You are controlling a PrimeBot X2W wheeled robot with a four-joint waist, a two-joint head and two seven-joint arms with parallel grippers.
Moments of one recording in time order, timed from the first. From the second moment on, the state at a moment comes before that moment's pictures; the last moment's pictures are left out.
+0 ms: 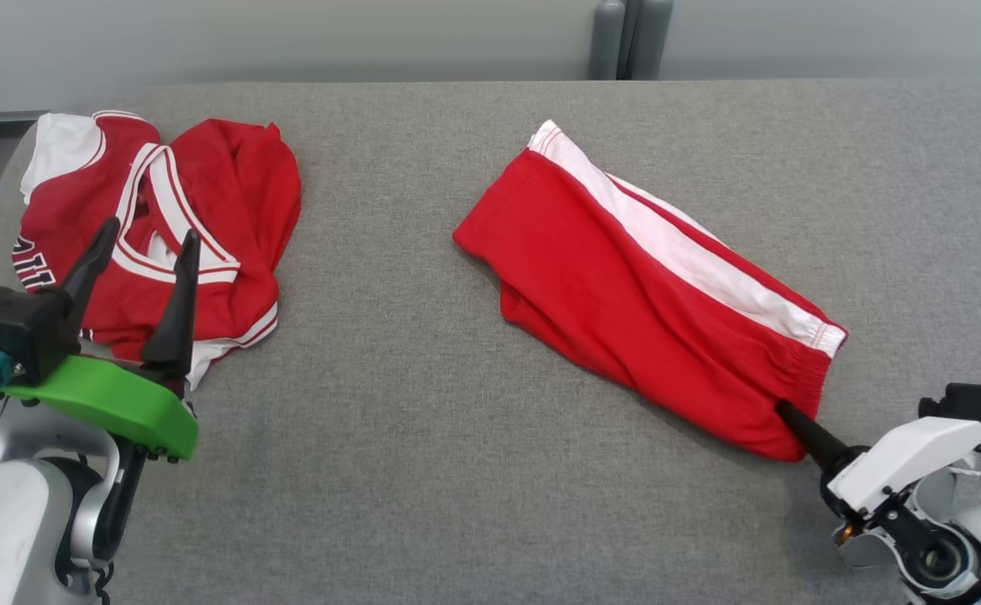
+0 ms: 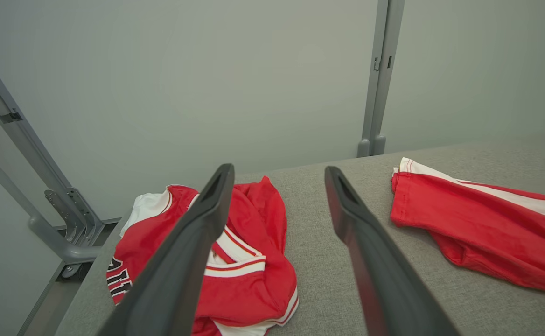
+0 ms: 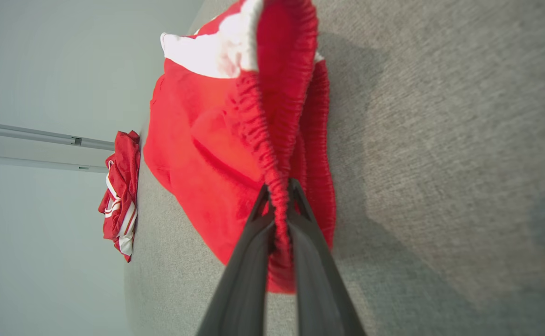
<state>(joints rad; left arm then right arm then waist) -0.27 0.46 -0.32 -0.08 -0.54 0.12 -0.01 -0.09 -0.47 0.57 0.20 1.47 -0.06 0.00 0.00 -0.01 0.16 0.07</state>
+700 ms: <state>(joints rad) -0.14 0.36 -0.30 -0.17 -0.51 0.12 0.02 -0.09 -0.87 0.42 0.24 1.54 -0.11 0.23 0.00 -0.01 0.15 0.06</state>
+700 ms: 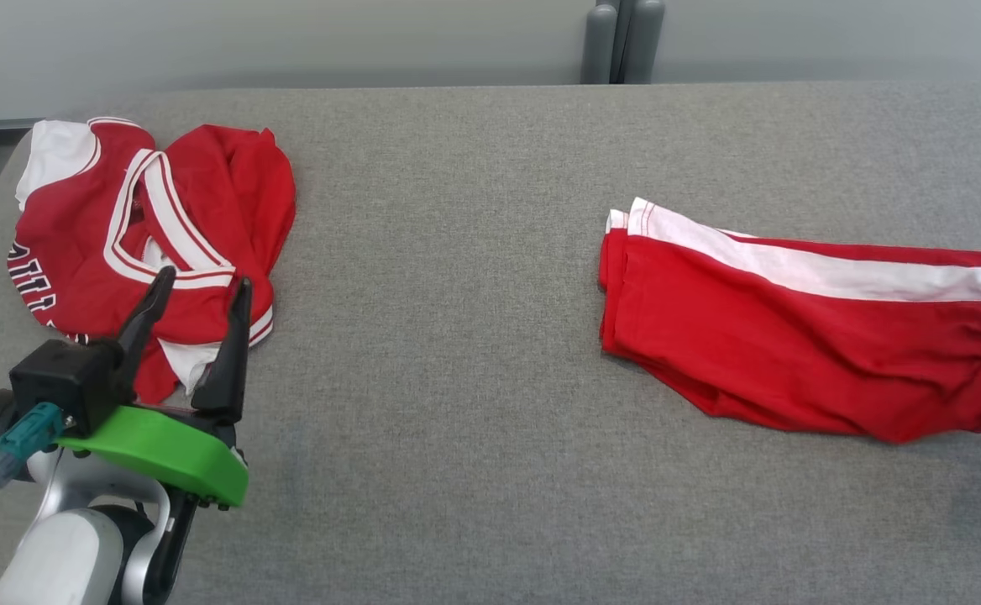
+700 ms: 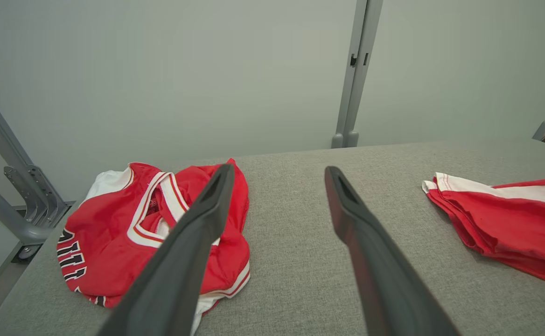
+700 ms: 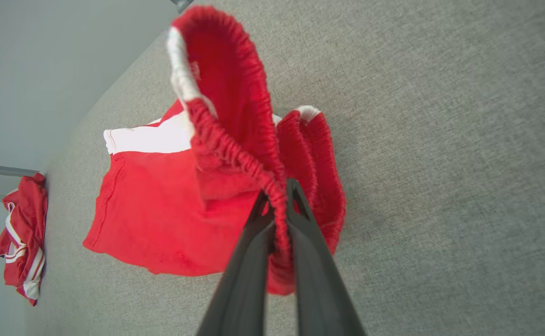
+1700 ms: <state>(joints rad) -0.12 0.29 -0.42 -0.20 -0.46 0.12 0.05 -0.50 -0.69 0.73 0.06 1.22 -0.13 0.50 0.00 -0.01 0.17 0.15</state>
